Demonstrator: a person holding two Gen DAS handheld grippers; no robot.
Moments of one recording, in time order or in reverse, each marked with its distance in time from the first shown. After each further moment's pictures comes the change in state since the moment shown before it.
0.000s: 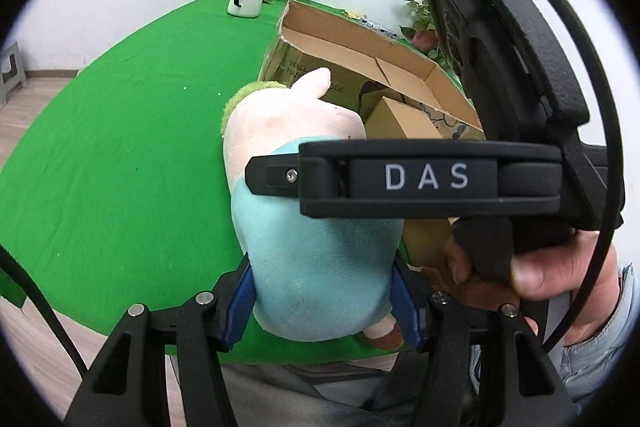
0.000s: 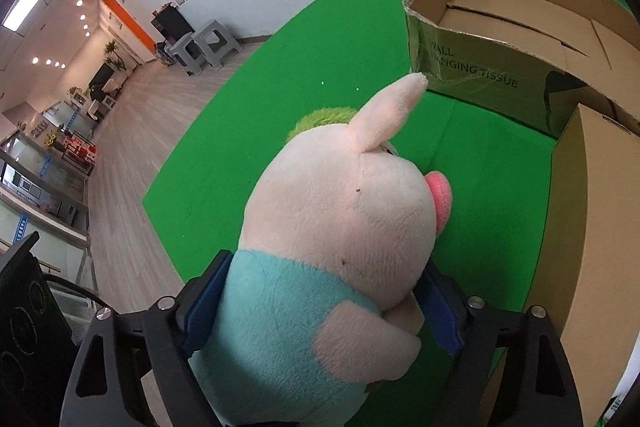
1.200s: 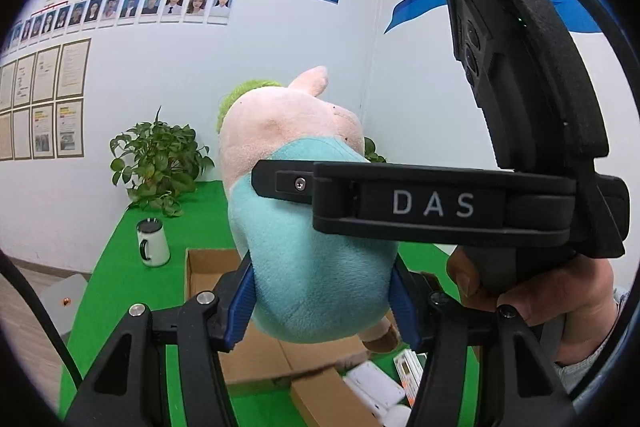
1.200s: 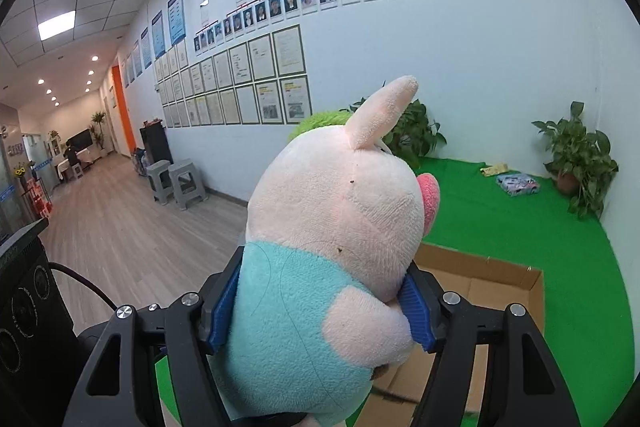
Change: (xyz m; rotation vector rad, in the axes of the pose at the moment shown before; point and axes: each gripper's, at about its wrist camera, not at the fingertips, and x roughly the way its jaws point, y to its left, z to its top) left arm -0.075 -0.134 0.237 0.368 -0.456 -0.159; right arm -0.397 0.043 0.143 -0.161 -0.612 -0.221
